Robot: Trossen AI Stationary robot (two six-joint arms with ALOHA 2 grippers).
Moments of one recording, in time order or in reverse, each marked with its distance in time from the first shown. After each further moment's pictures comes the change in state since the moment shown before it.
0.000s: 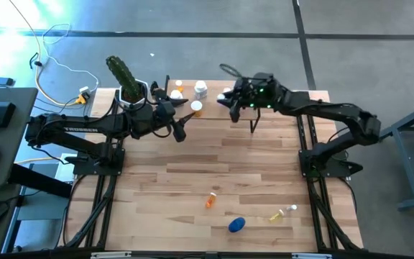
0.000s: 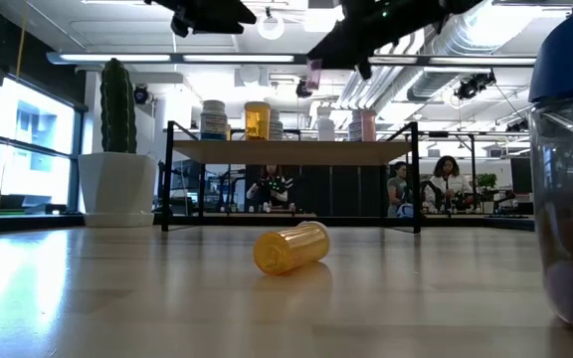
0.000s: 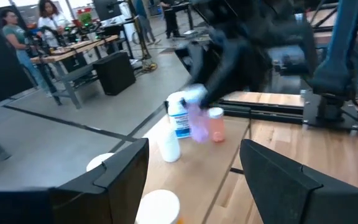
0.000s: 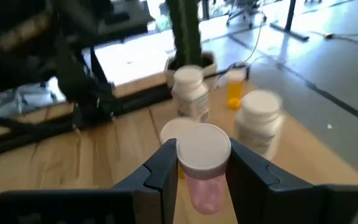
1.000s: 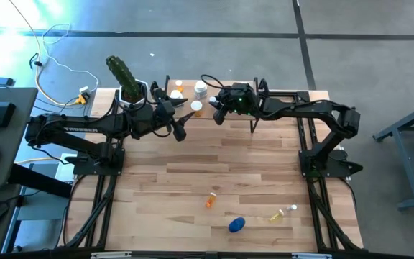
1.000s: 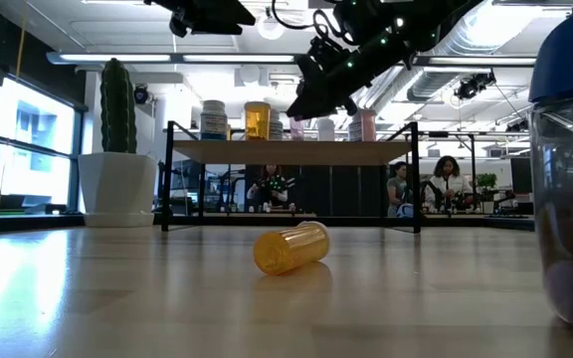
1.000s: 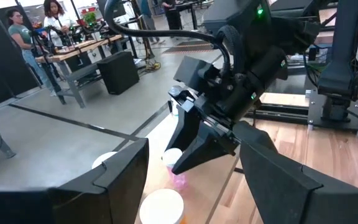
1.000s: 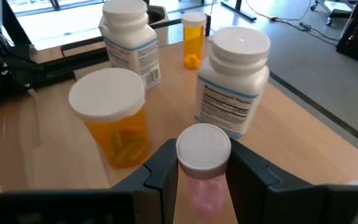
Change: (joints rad) left arm 0.000 0.000 0.000 0.000 -0.016 0.000; right arm 0.041 0.234 0.000 0.132 0.267 -0.042
